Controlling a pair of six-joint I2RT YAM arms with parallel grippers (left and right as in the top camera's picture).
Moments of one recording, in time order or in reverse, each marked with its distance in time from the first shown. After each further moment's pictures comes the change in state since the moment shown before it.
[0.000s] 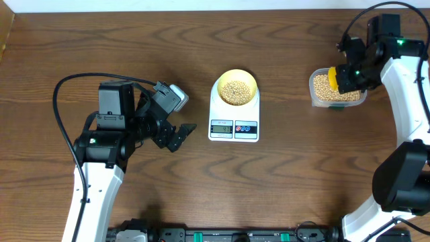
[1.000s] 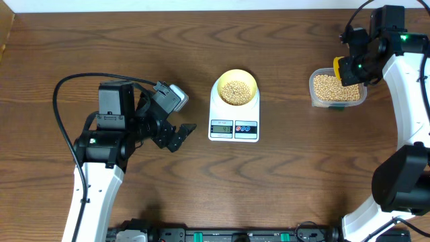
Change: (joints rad) left arm 0.000 0.000 0.000 0.000 0.000 0.000; right arm 0.010 -0.001 0.066 -0.007 0.048 -0.008
